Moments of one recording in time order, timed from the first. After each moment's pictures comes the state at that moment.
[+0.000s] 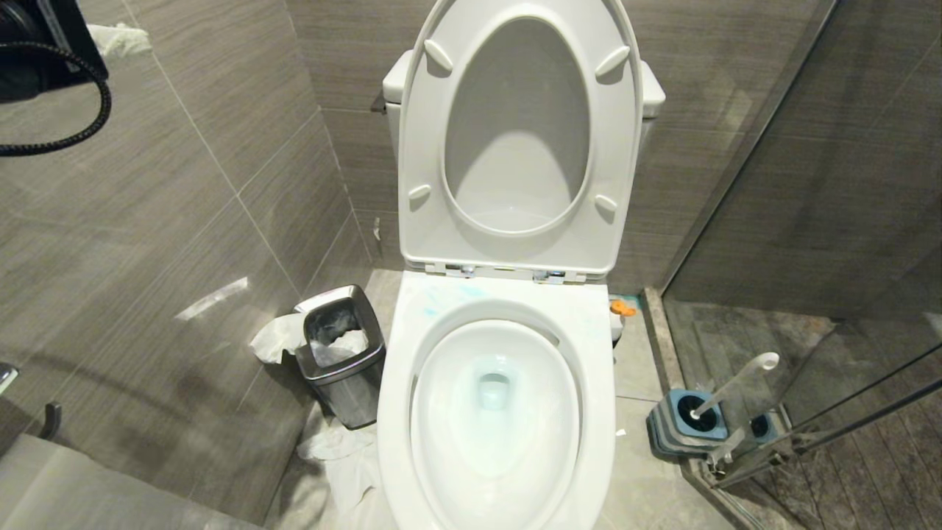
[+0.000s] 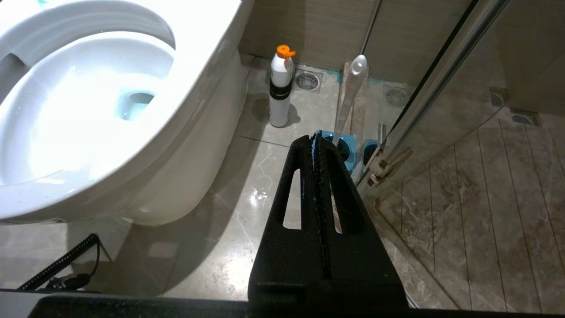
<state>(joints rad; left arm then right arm) 0.02 1.46 -1.58 0.04 -0.28 -0.08 0.01 0.00 -0.01 0.01 0.00 -0.03</state>
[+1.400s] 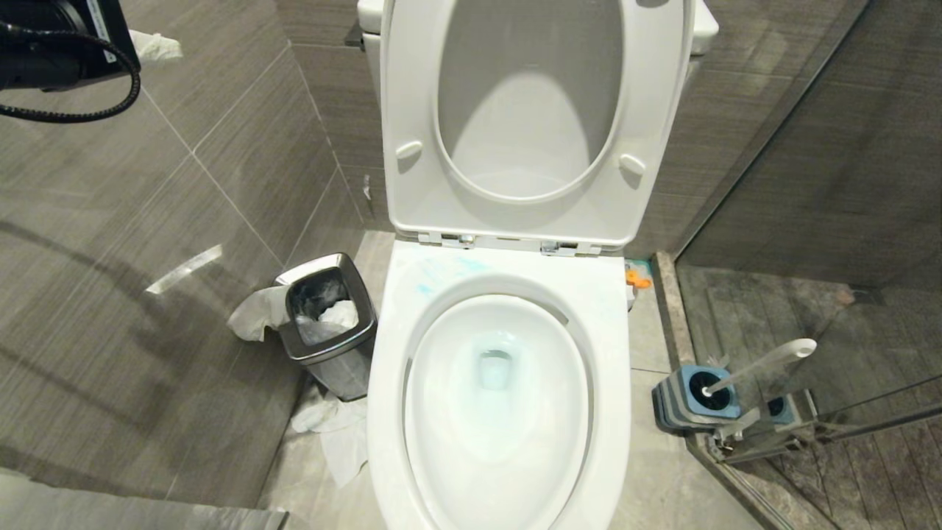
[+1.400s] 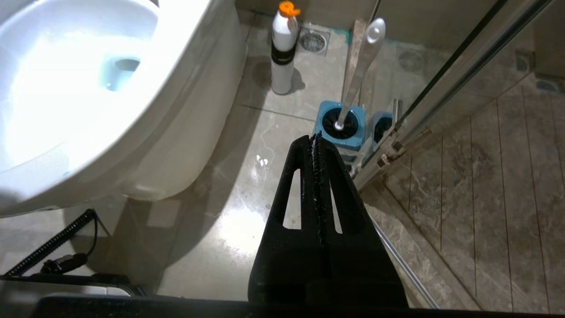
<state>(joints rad) 0.05 1.65 -1.90 0.28 -0.33 -0.06 0.01 0.00 -0.01 0.01 0.00 -0.03</state>
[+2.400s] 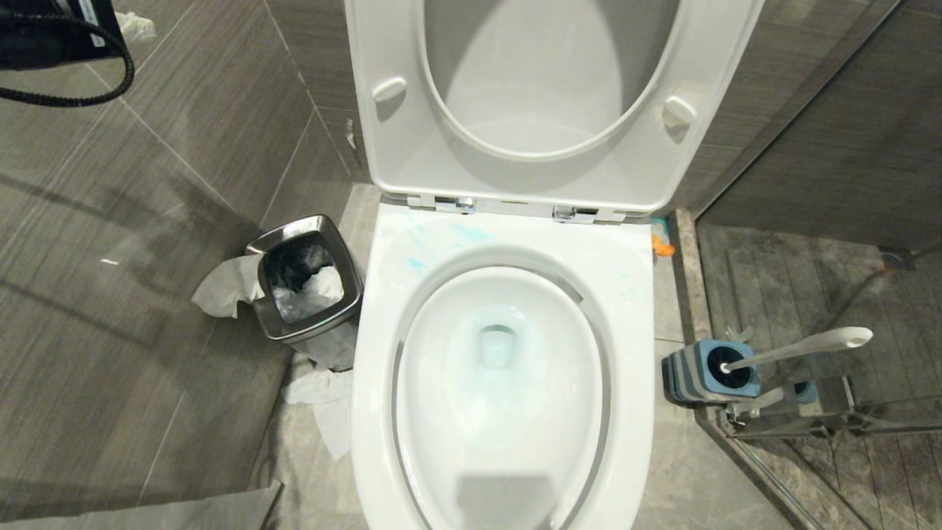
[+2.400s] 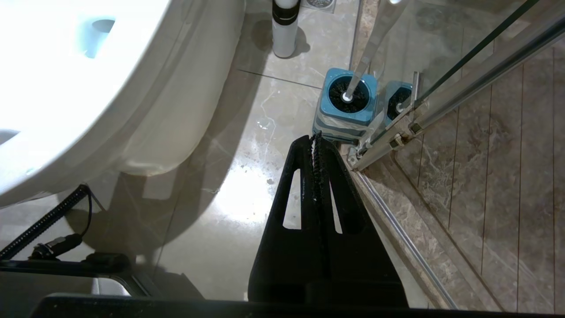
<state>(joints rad) 0.05 1.65 -1.95 0.28 -0.21 -0.01 0.01 0.00 -0.01 0.01 0.00 -0.03</state>
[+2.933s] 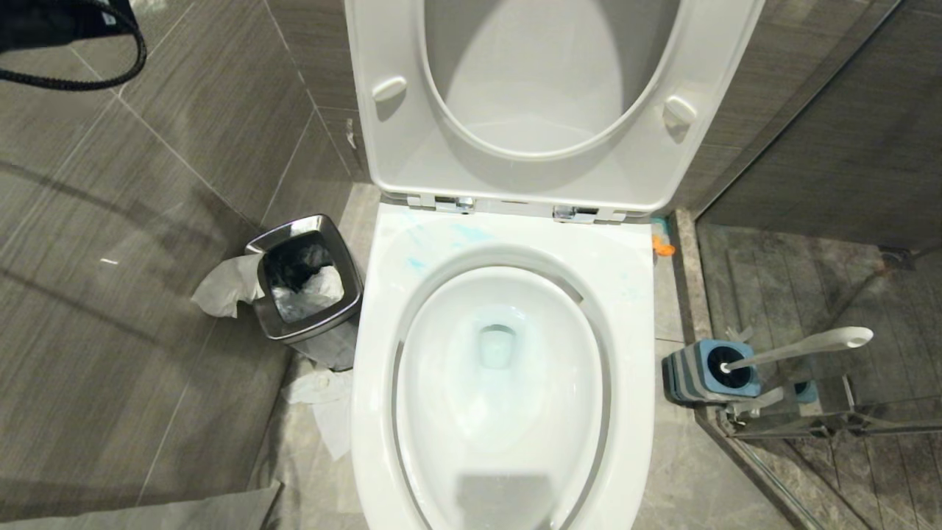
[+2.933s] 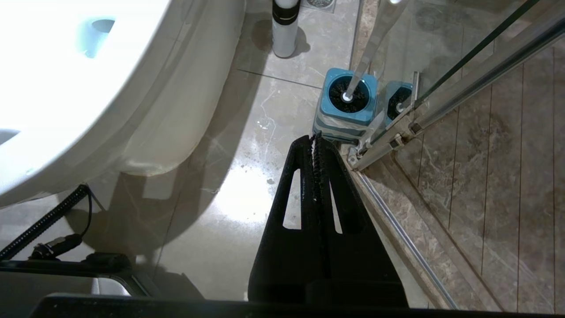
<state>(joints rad) 0.01 1.67 -1.95 0.14 -0.25 -0.02 0.01 0.00 -0.01 0.01 0.00 -0.03</state>
